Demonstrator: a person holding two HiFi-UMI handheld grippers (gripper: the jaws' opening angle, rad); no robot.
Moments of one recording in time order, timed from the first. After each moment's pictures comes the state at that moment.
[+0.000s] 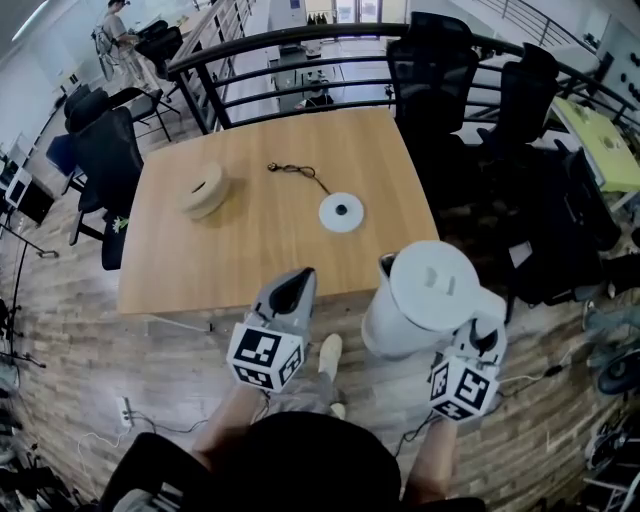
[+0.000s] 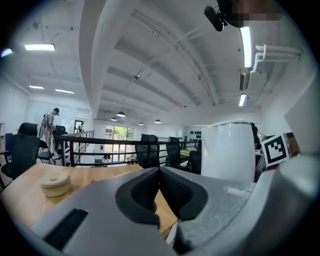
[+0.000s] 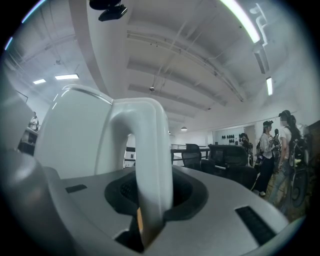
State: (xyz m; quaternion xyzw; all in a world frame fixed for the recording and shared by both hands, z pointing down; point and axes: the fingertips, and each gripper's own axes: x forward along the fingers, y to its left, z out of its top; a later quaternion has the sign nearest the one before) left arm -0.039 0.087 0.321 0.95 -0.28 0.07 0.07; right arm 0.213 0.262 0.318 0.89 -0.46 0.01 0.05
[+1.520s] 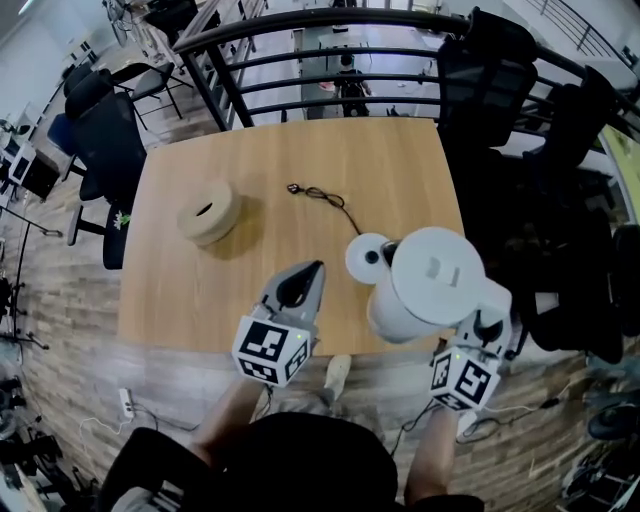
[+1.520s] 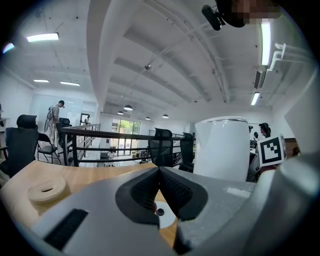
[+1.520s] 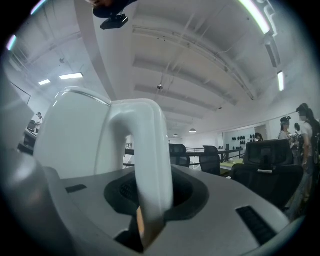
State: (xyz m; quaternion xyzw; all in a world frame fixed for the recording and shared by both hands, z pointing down) left arm 0.001 -0.140 0.355 0.94 -0.31 0.09 0.10; right arm 0.261 -0.004 0.333 0.87 -0.50 -0.01 0.04
